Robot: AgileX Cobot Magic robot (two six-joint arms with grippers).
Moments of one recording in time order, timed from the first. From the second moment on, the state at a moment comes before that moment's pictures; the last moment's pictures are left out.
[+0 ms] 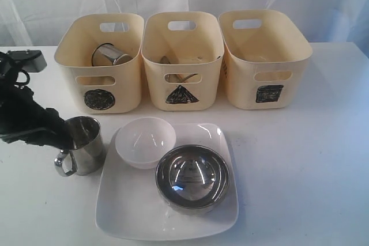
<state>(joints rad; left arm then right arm) -0.16 1.44 -0.89 -0.52 0.82 0.55 0.14 0.01 -0.01 0.04 0.36 0.03</state>
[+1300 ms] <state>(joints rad) -0.28 1.64 -0.91 -0.38 0.73 0.42 0.14 0.01 -0.01 0.04 0.36 0.03</state>
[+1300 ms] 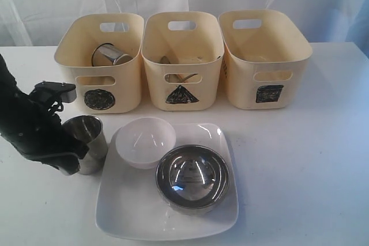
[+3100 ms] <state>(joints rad) -0.28 1.75 -1.35 -0.34 0.32 0.42 0.14 0.01 -0.01 0.04 0.36 0.03</state>
